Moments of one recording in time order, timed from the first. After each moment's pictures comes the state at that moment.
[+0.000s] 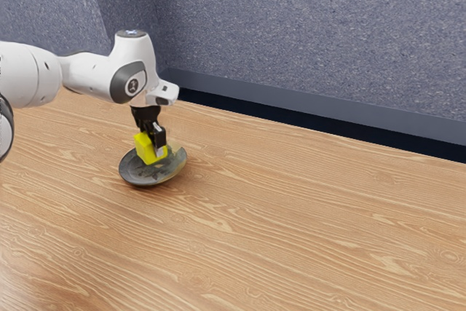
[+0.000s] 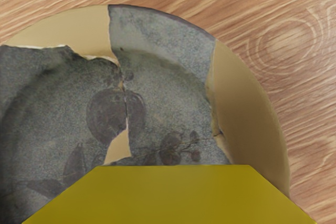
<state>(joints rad) 0.26 0.49 -0.13 -1.62 0.17 2.12 0.49</state>
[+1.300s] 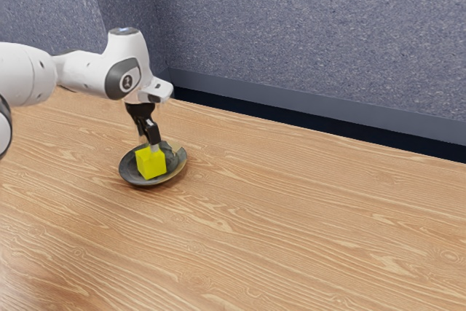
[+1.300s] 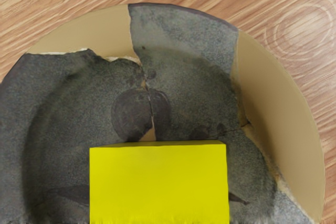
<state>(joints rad) 0.32 0.52 -0.17 -1.57 0.18 2.10 0.60</state>
